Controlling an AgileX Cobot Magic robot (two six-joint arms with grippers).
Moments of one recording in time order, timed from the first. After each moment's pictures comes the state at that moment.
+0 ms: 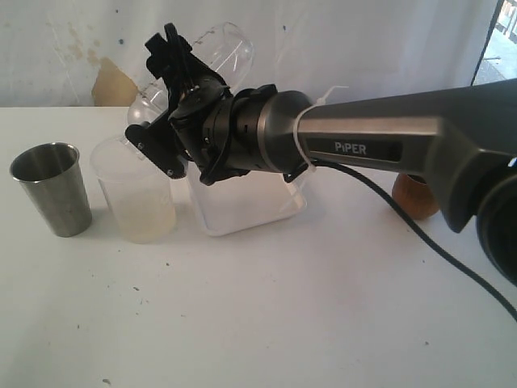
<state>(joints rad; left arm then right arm) 0.07 0.00 0.00 0.09 0.21 -0.09 0.72 2.11 -1.63 -1.73 0.59 -0.21</state>
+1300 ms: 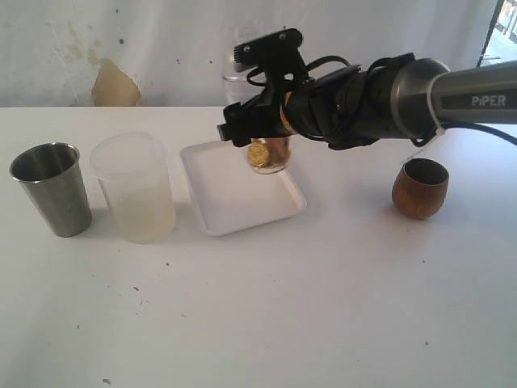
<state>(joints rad) 0.07 0.00 0.00 0.09 0.21 -0.09 0.44 1.97 -1.38 -1.73 0.07 1.66</state>
